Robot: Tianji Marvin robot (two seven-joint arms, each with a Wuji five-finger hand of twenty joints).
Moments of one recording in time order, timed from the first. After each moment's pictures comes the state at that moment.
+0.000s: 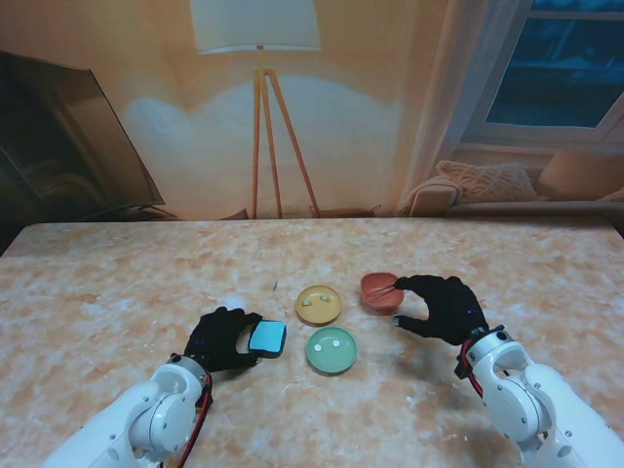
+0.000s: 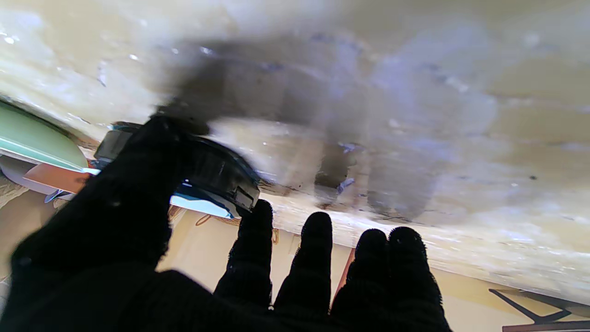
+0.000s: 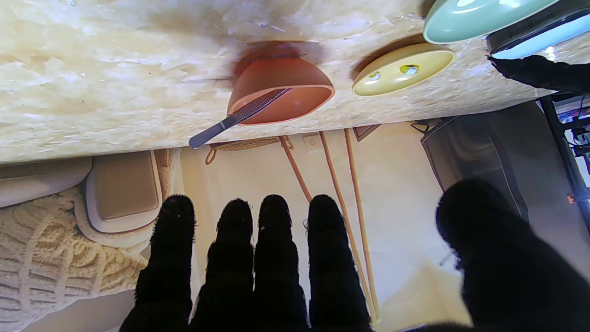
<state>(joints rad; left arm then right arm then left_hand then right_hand) 1.55 -1.08 -1.07 -1.44 0.83 0.11 0.08 -1.65 -1.07 1.33 -1.59 -0.95 -0.17 -0.13 0.57 -0.44 0.57 -0.12 0.33 0.05 0.21 0.38 0.28 0.18 0.29 0.24 0.13 0.23 0.19 0.28 -0.01 0.11 0.51 0.26 0.21 -0.35 0.73 -0.07 0.39 -0.04 0.46 0.30 0.53 0.03 0.33 0.18 0.47 -0.03 0.26 0.19 0.22 0.10 0.90 0.22</state>
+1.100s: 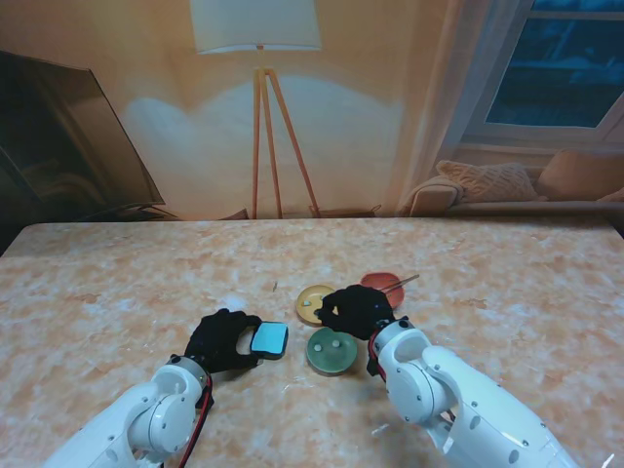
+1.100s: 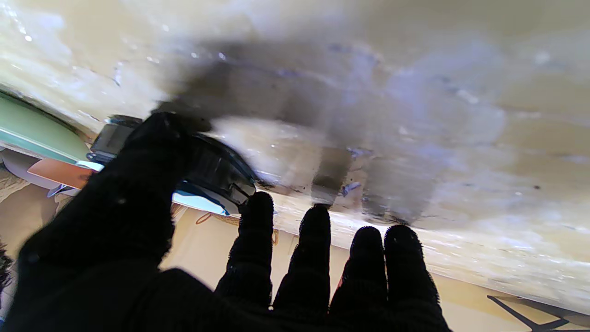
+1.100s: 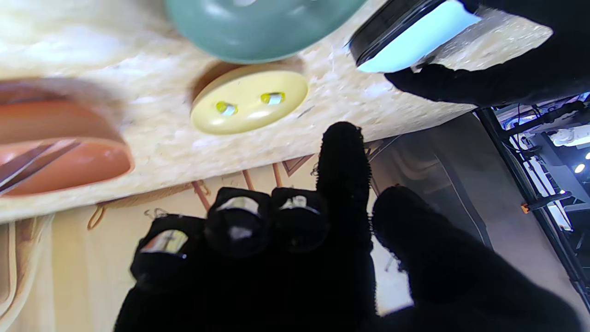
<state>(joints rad) 1.56 -1.08 -1.07 -1.45 0.80 0.10 0.07 -1.35 -1.11 0.82 -1.54 -0.75 0.16 -0.10 0.60 -0.44 0.53 -0.13 0.33 0.05 0.33 0.46 0.32 0.16 0.31 0.26 0.14 0.19 0.20 0.28 -0.01 0.09 0.53 0.26 0.40 -0.23 0.84 -0.07 0.92 -0.18 0.88 0.18 1.16 -0.12 1.37 0.86 1.06 -0.12 1.52 0.78 0.72 -0.05 1.72 0.81</state>
